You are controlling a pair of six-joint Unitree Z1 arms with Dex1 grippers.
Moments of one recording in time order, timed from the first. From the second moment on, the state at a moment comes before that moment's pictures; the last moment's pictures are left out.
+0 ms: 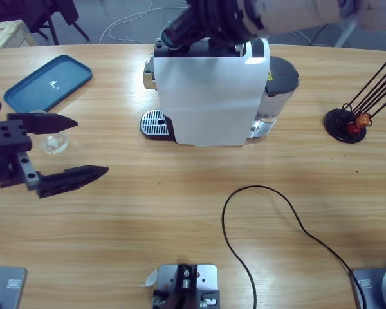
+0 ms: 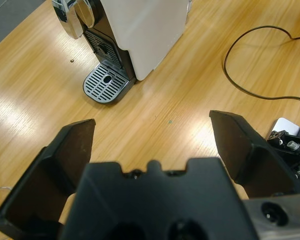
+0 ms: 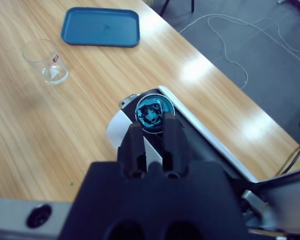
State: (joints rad) arm 0 -1.07 1.16 -0.67 0.13 0.10 0.02; arm 1 0.86 1.73 -1.31 0.09 -0.07 -0.12
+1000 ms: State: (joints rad) arm 0 -1.07 1.17 -0.66 0.10 0.10 0.02; arm 1 0.94 1.70 -1.34 0.07 -0.27 -0.09
